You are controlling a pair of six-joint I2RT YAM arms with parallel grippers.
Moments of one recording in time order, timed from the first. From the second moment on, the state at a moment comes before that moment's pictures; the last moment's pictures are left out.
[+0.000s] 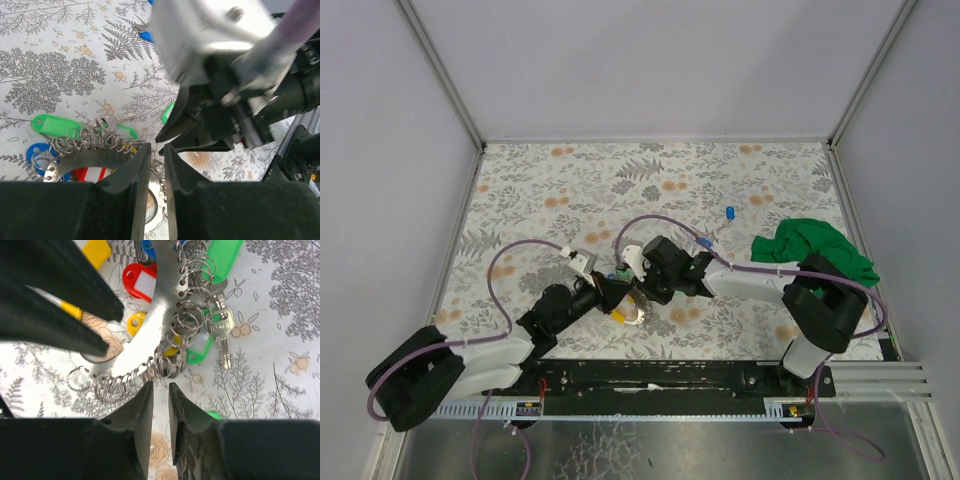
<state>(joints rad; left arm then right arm) -0.78 1.08 0.05 0.90 0.03 -0.52 0.95 1.68 0.95 -0.23 -0.15 -0.19</state>
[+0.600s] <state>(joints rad) -0.78 1.04 0.09 0.62 0.14 -0.60 0.96 1.44 0.67 -0.05 -0.23 0.07</state>
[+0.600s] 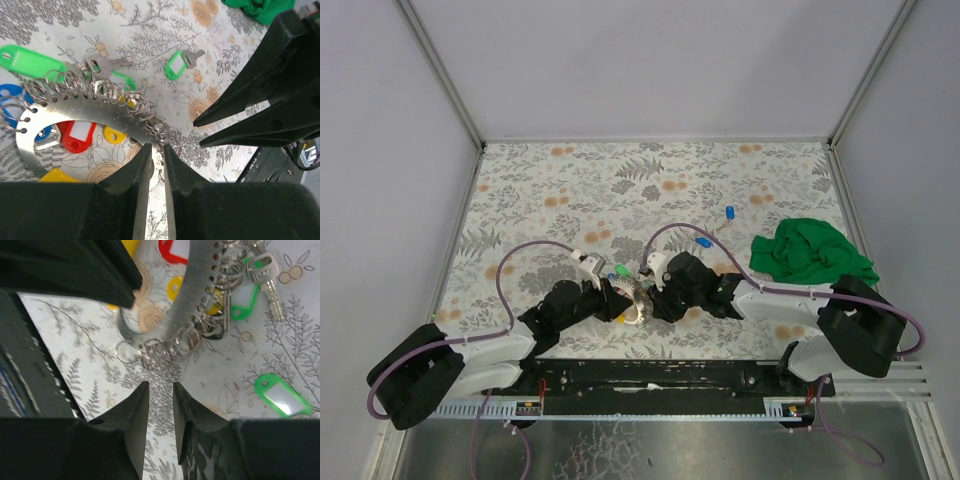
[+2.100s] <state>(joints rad) -0.79 1.14 0.10 0.63 0.18 -0.64 1.21 1.65 0.77 0.04 0.04 0.07</state>
